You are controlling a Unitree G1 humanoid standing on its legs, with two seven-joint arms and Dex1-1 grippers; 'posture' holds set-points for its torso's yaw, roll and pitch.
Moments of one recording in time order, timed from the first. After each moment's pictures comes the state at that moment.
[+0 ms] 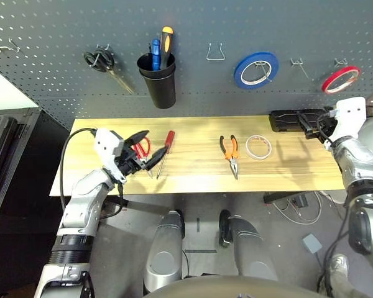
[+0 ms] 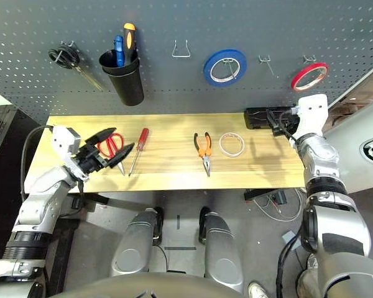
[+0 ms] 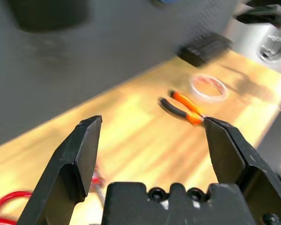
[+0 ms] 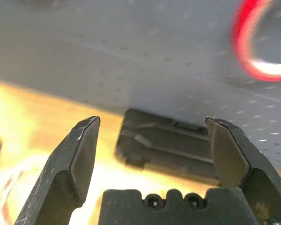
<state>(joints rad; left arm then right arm) -0.11 0.47 0.01 0.04 -0.35 0.04 -0.83 -0.63 -0.58 -0.19 1.05 0.11 -0.27 0.60</state>
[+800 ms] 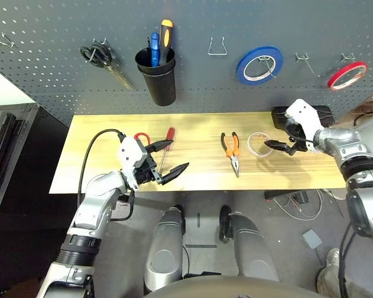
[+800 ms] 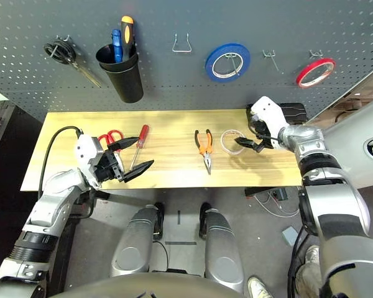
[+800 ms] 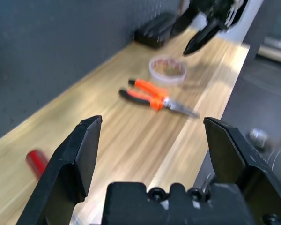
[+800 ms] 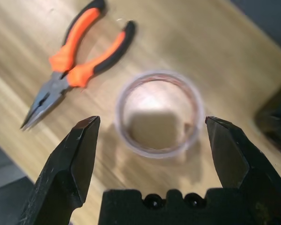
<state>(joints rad) -0.09 0.52 -0.08 -0.02 -0.26 -0.01 -0.90 -0.87 -0.54 0.13 1.21 -0.14 -0.01 0.97</state>
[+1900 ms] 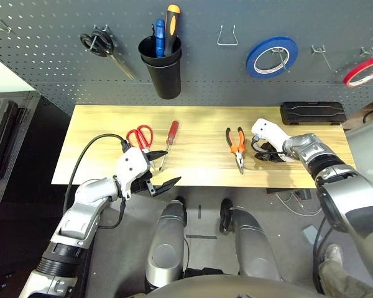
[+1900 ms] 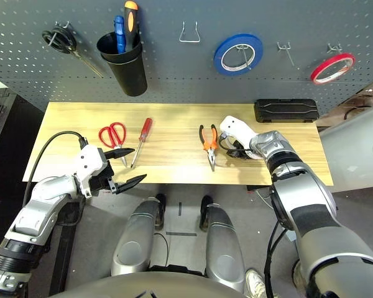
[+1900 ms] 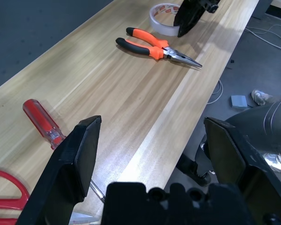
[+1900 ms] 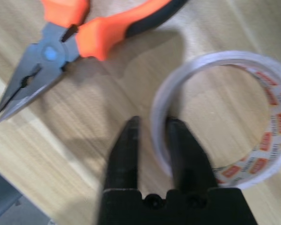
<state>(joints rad) -0.04 0.59 -0.09 -0.10 -0.21 0.04 -0.87 -0.89 -0.40 0.23 1.30 -0.32 0.07 0.75</state>
